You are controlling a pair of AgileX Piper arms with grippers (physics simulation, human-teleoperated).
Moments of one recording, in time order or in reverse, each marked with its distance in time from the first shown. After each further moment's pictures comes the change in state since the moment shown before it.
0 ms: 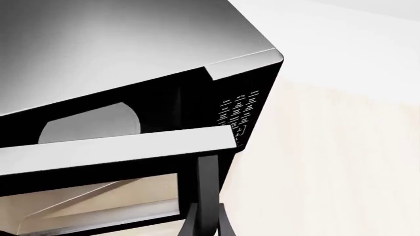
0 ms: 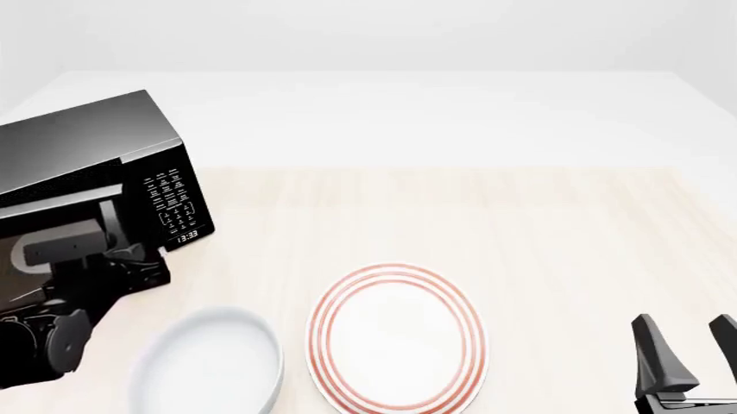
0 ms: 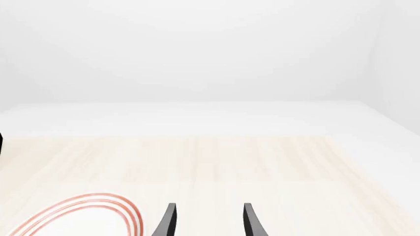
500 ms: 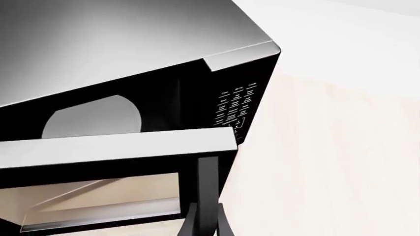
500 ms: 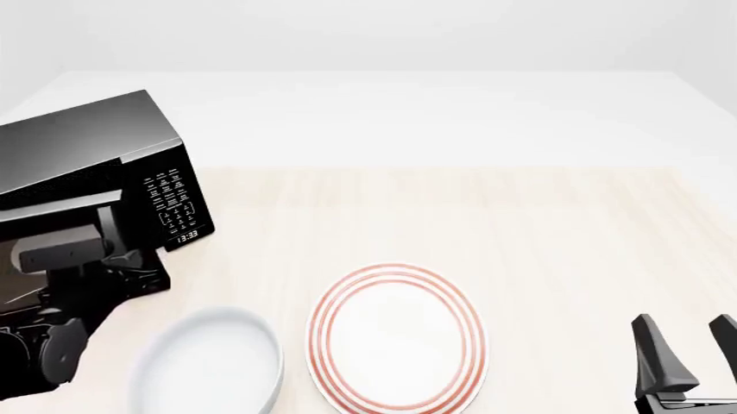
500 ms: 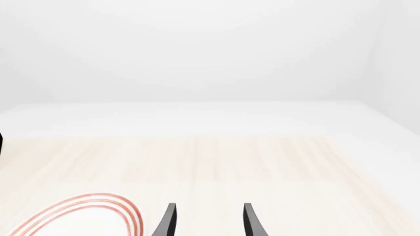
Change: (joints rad) left arm -0.008 -0.048 0.039 0.017 0.015; right arm 0.000 0.000 0.000 0.000 0.000
